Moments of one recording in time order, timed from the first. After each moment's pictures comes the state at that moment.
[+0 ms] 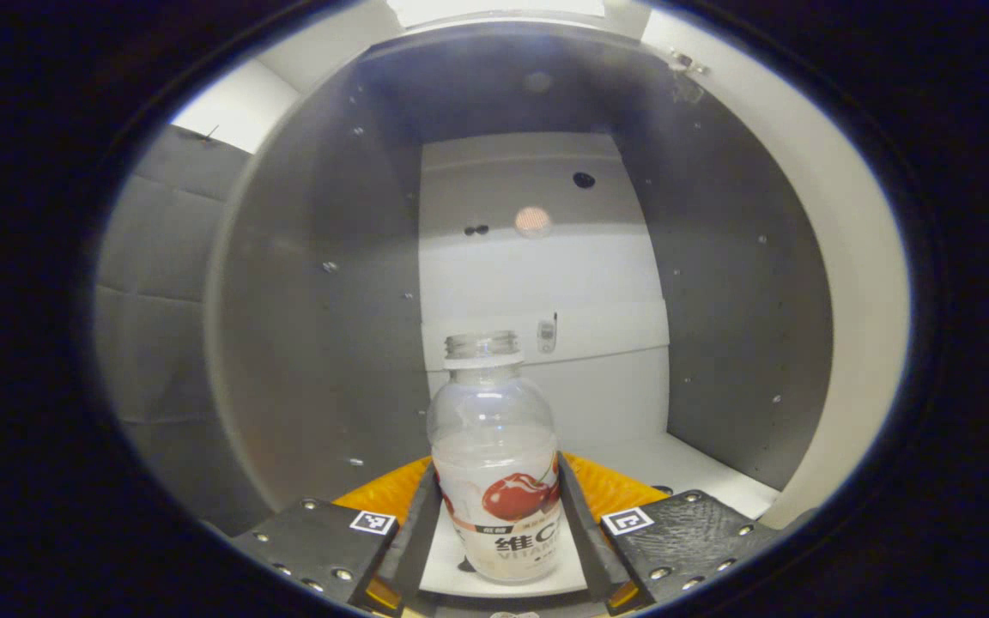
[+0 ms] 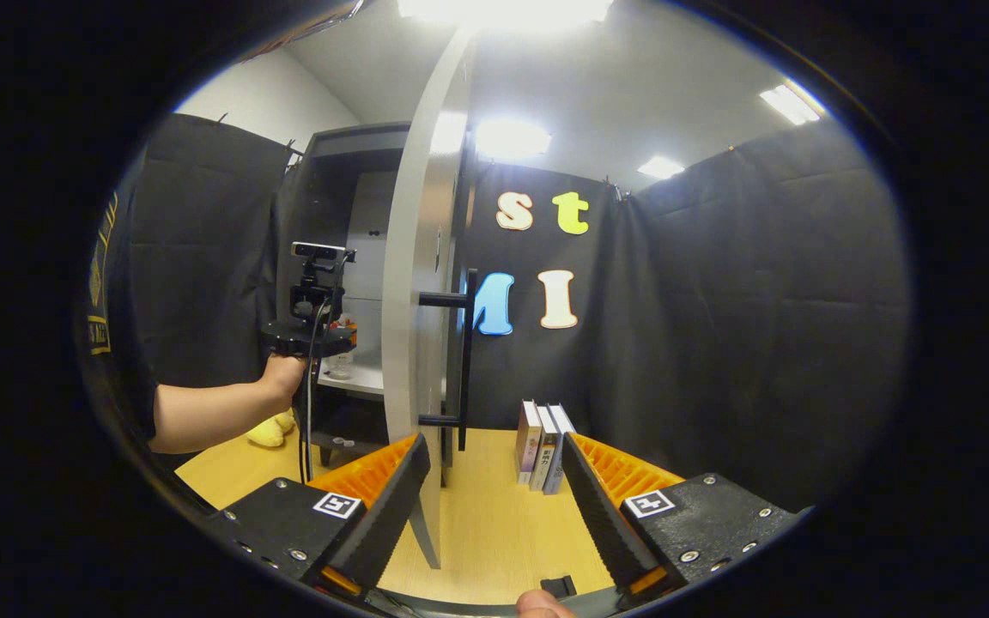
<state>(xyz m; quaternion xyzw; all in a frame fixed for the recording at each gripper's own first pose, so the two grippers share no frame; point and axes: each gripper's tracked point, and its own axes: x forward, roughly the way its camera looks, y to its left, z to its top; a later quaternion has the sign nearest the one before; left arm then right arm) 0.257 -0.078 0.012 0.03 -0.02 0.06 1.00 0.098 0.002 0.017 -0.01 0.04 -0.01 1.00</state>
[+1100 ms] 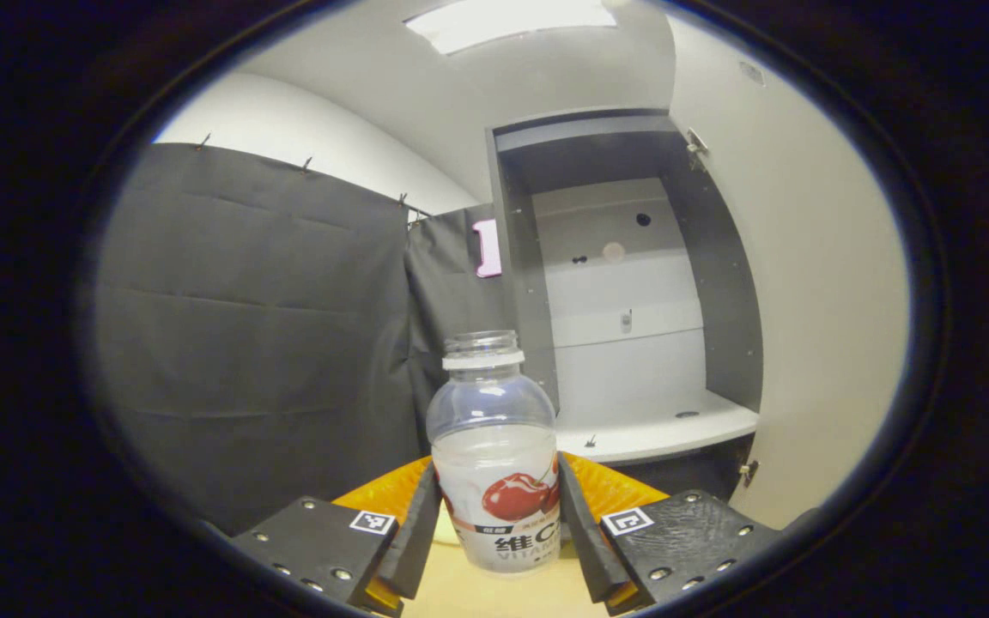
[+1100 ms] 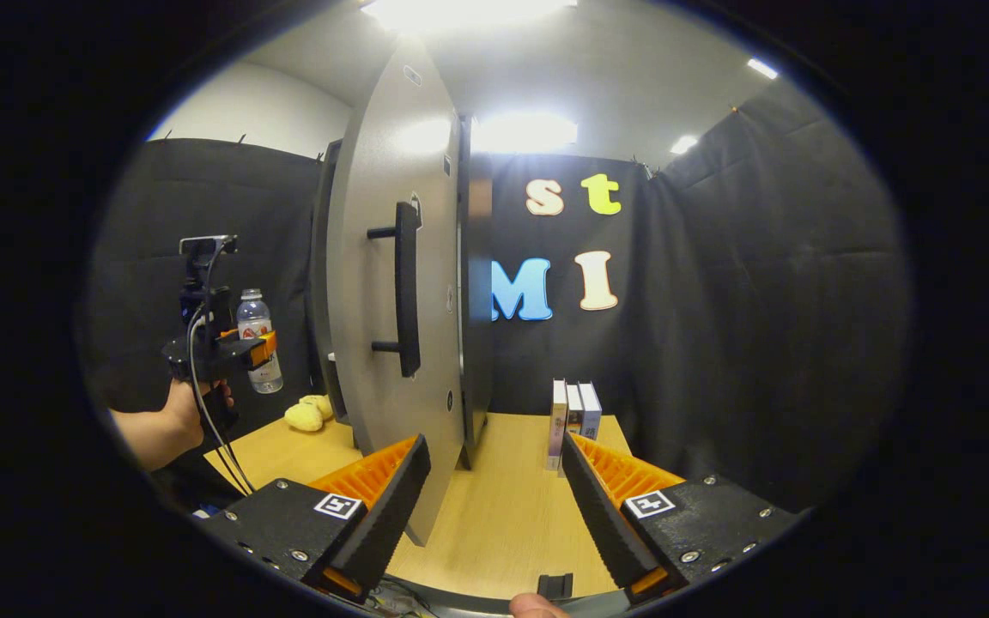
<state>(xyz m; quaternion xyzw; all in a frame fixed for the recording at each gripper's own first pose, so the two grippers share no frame) 0.012 -0.029 -0.037 0.06 0.00 0.20 0.98 0.098 -0.041 -0.052 0.02 0.06 0.09 0.99</state>
